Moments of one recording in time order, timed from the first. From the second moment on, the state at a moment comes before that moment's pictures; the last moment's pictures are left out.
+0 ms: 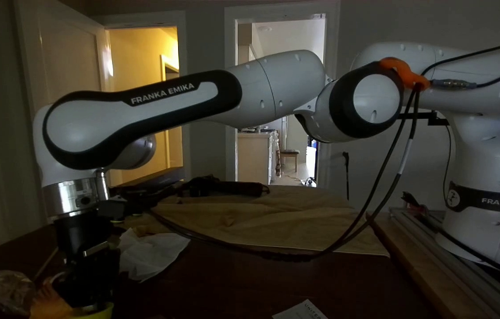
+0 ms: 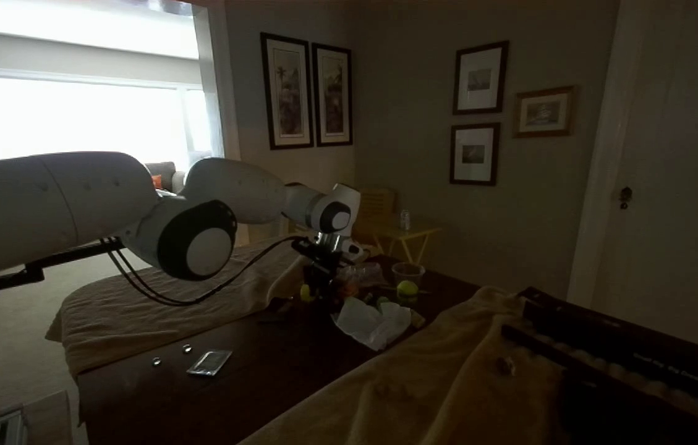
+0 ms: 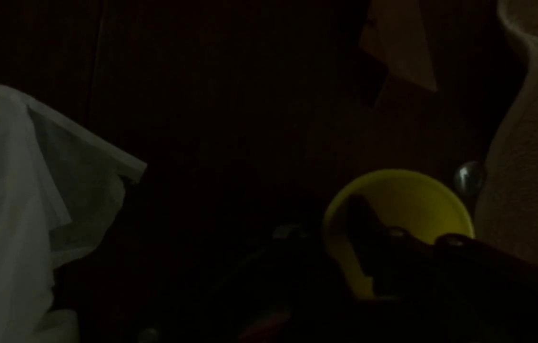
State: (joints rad) arm 0.25 1.45 0.13 -0.45 0.07 1.71 0.04
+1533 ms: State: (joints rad) arm 0.15 1.27 -0.07 -0.42 0.01 1.83 0.28
